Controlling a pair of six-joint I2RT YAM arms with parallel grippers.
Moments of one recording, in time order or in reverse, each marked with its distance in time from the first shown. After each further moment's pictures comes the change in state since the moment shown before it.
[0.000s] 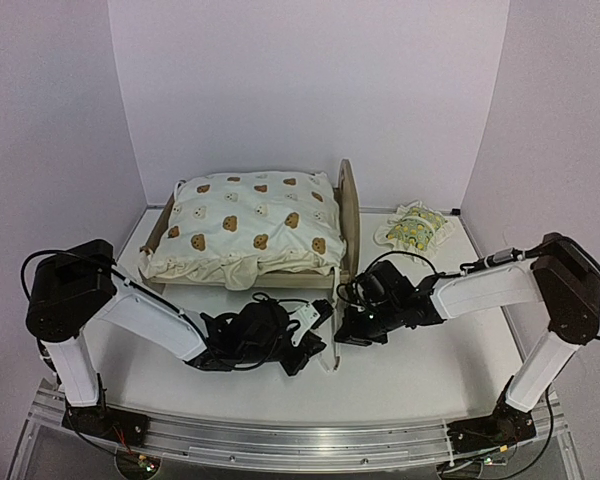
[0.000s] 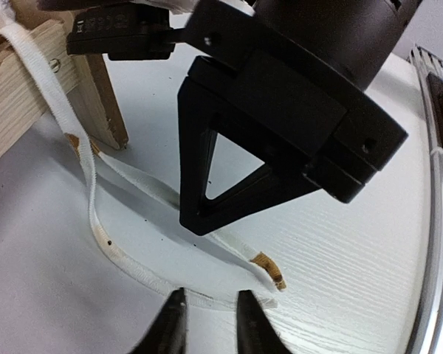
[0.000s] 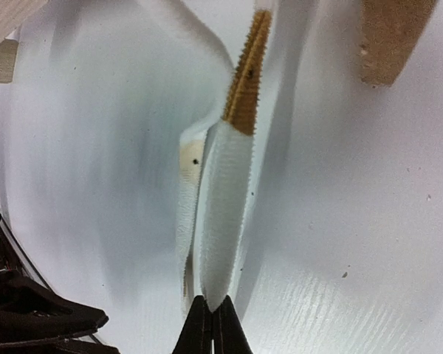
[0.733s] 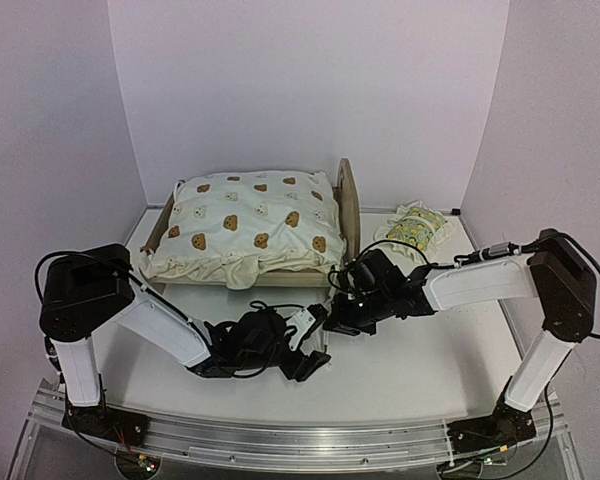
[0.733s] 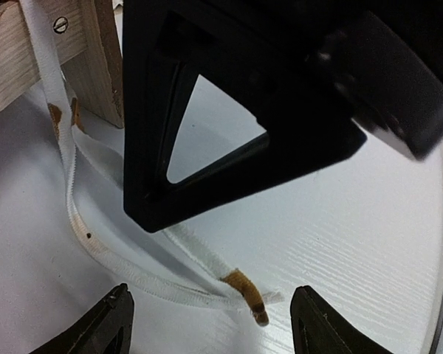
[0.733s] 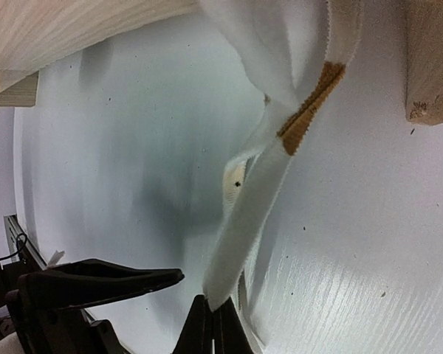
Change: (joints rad) left arm -0.001 0.067 -0.042 0.128 -0.026 -0.036; right arm 0.010 0.036 0.108 -0.019 0.016 0.080
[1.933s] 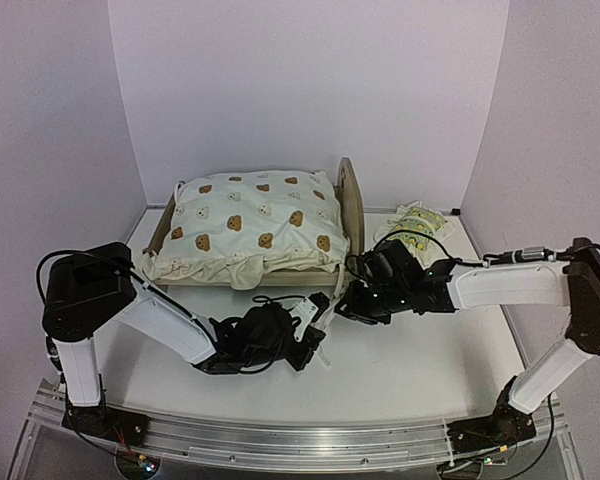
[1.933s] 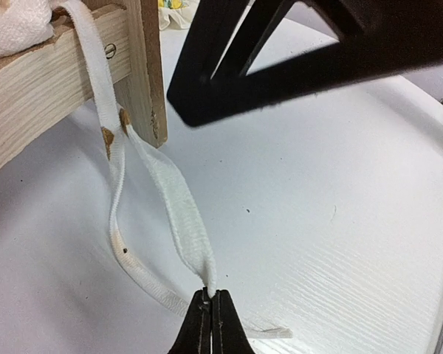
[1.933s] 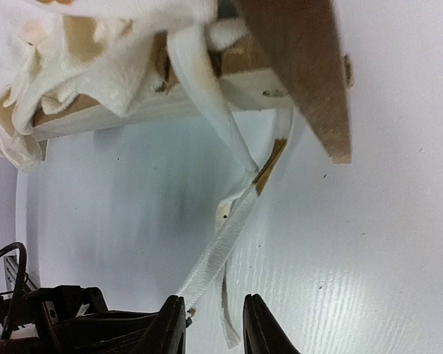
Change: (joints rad) left arm 0.000 0.001 0.055 -0.019 -0.083 -0.040; right arm -0.003 -0.186 -0.038 -0.066 0.191 -0.007
